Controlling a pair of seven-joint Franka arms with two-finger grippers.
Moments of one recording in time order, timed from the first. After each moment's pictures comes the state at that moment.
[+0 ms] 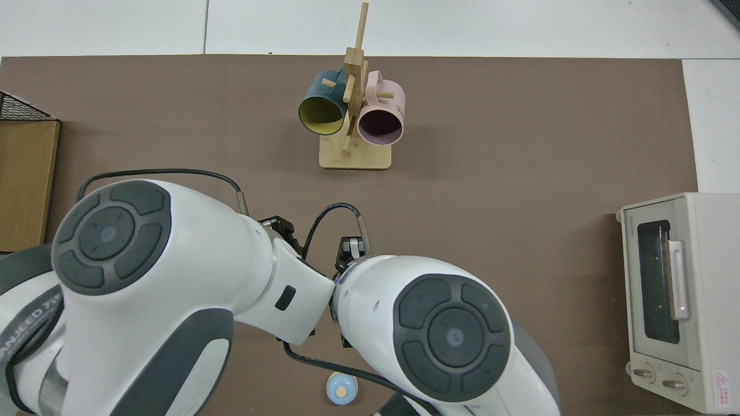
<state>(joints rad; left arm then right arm) -0.42 -0.10 -0.11 -1.78 -0.22 1.68 0.87 0.51 0.02 0.20 -1.72 0.14 1.93 2.25</state>
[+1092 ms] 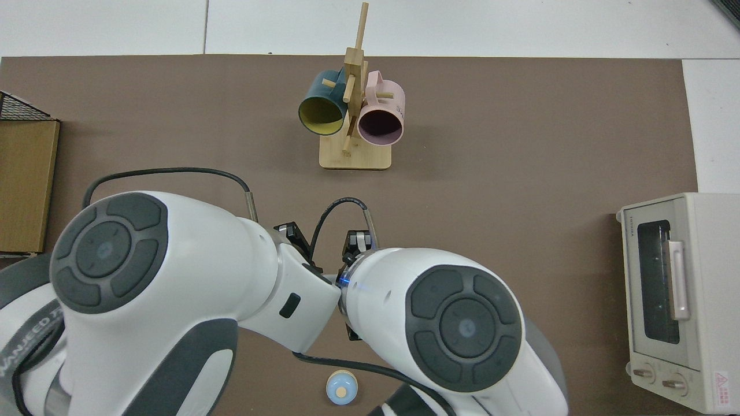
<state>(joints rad) -0.43 -0.11 -0.11 -1.80 -0.24 1.74 0.91 0.50 0.02 0.20 -1.72 0.14 1.94 2.24</state>
